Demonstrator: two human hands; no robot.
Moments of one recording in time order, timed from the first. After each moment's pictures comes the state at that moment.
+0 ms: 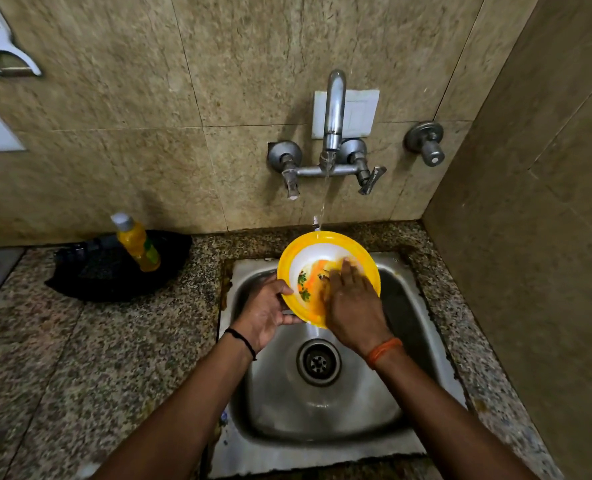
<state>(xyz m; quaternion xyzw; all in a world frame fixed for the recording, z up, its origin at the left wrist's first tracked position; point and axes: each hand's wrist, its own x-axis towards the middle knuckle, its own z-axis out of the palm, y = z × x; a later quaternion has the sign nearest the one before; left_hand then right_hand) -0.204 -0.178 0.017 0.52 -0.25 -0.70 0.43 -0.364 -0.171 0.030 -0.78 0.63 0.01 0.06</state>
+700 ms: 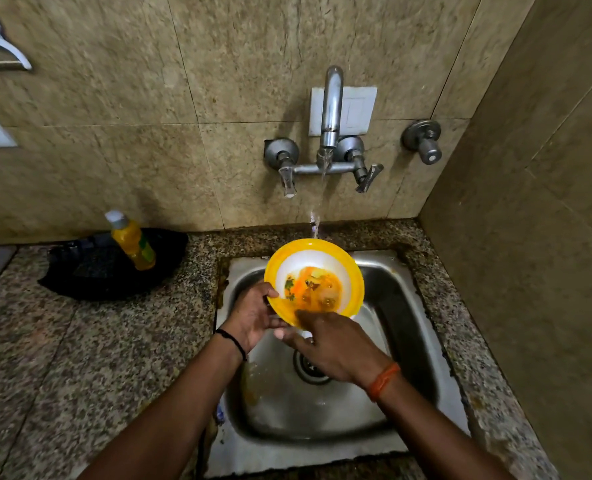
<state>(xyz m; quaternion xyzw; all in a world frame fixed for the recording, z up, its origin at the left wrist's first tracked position) -0.191 -0.176 0.004 0.56 -0.20 -0.69 0.42 -0.352 -0.128 0.038 -0.79 0.54 -0.03 0.28</state>
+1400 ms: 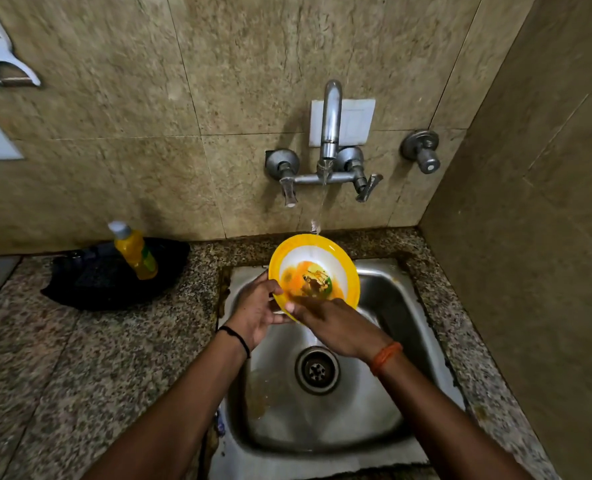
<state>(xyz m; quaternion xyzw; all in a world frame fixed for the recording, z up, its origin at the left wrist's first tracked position) -0.192 -0.190 0.018 0.54 -0.24 -0.67 0.45 -0.355 -0.160 0.062 -0.77 0.51 -0.07 0.39</state>
